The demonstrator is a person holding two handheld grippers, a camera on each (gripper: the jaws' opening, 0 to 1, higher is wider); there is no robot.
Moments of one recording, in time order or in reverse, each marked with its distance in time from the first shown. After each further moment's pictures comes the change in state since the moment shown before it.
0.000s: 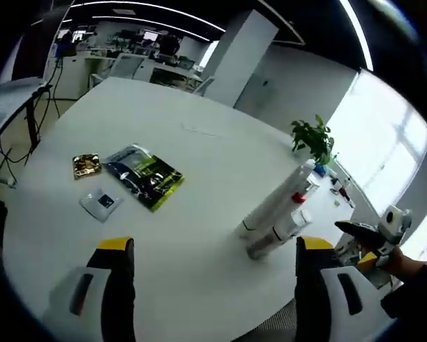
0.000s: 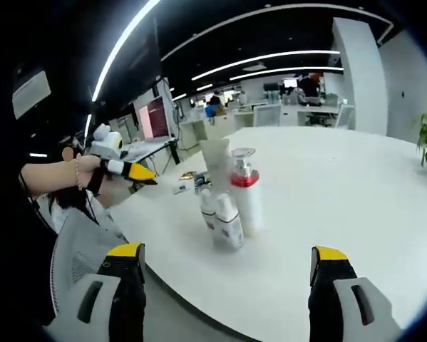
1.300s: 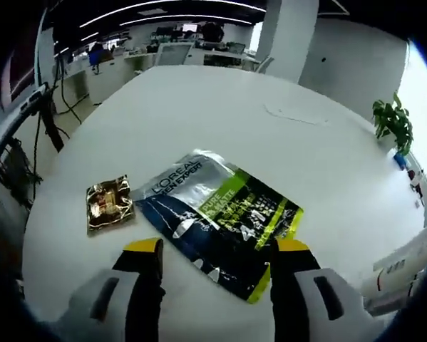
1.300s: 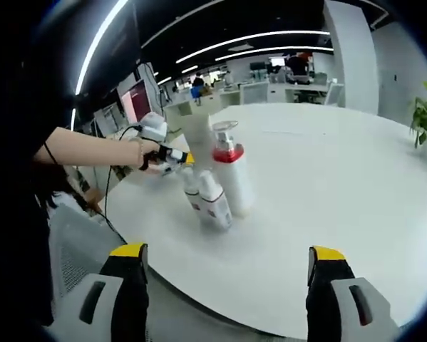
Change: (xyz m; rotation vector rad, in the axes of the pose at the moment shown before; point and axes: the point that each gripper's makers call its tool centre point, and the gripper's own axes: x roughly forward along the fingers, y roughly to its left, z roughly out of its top) left arm 0.115 0.128 0.034 0.196 0.094 0.487; right arm 0.007 -0.013 -0.023 0.047 0.136 -0.075
